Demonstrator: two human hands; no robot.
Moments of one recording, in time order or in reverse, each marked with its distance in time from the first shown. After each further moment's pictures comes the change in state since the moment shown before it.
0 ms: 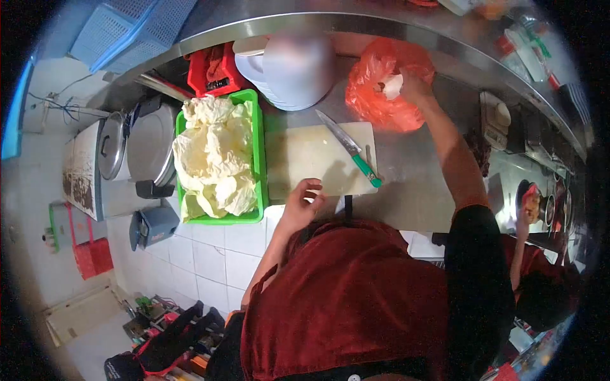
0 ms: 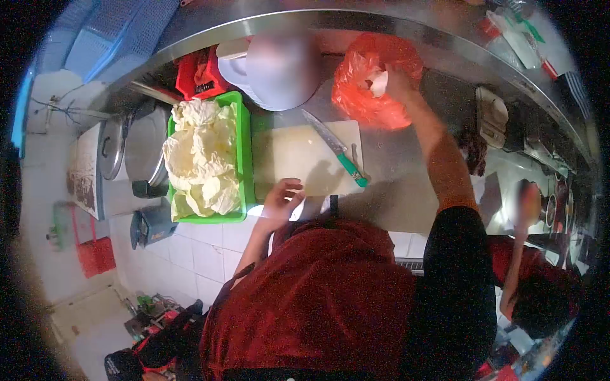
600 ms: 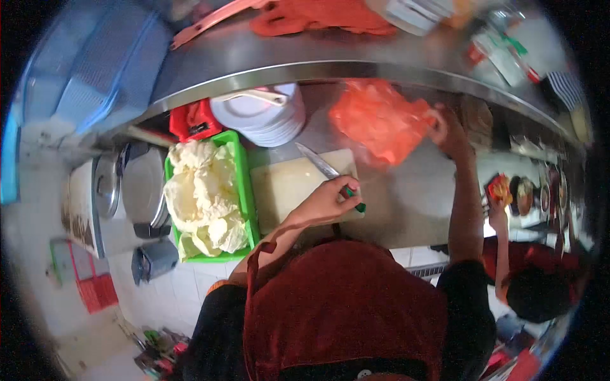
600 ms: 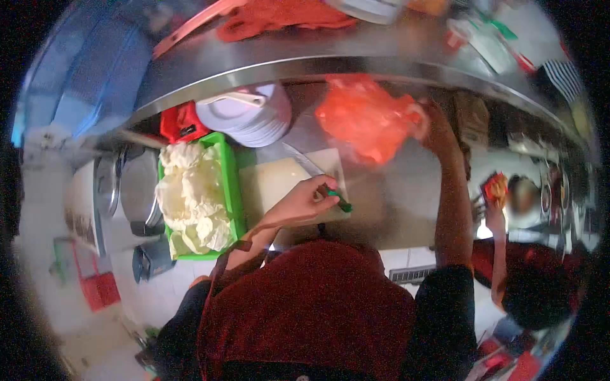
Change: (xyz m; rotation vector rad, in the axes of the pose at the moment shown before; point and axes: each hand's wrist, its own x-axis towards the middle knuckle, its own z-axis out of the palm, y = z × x) left_hand 0.102 0.099 0.058 0.279 -0.492 0.295; right_hand -0.120 0.059 -0.133 0.265 0.159 -0.113
